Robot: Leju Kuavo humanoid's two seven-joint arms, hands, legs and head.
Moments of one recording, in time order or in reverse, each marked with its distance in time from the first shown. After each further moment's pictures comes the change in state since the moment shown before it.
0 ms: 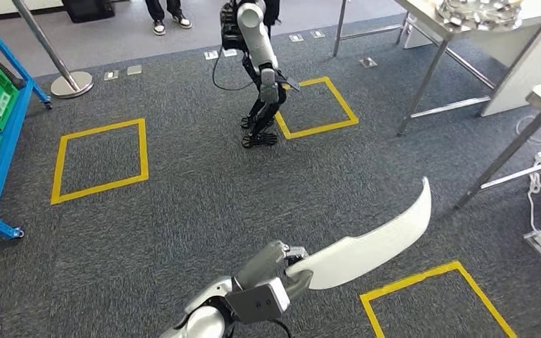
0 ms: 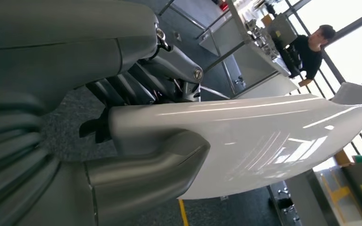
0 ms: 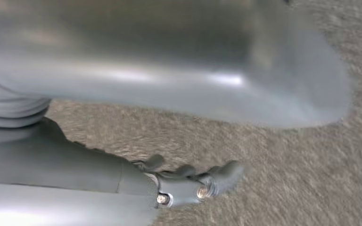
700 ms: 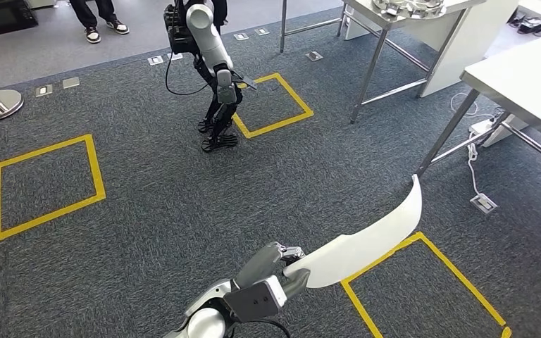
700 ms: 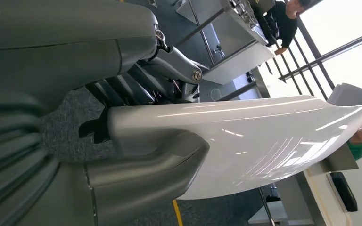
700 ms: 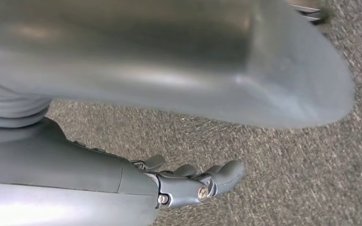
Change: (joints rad) left arm 0.017 -0.033 0.034 0.030 -0.005 0.002 -0.030; right arm 0.004 -0.001 -0.002 0.000 -0.018 0.002 -0.009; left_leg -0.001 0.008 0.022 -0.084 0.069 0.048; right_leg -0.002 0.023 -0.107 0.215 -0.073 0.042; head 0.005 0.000
